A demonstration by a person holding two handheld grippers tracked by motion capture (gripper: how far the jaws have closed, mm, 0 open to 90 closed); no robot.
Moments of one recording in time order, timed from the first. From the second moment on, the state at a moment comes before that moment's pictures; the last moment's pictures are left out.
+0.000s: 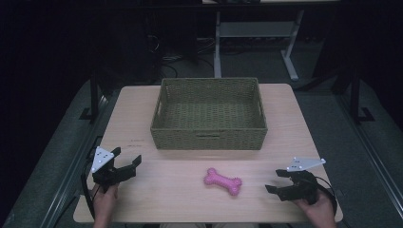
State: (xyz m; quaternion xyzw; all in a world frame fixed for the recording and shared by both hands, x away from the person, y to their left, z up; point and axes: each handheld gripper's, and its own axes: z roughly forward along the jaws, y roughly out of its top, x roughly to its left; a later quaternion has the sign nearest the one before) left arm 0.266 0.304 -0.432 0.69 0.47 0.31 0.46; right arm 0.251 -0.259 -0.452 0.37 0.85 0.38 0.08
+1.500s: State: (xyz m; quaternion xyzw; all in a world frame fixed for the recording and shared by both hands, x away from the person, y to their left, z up) left arm 0.268 0.305 -0.432 0.69 0.47 0.32 0.44; right arm 0.289 -0.164 -0.406 0.25 0.92 0.31 0.03
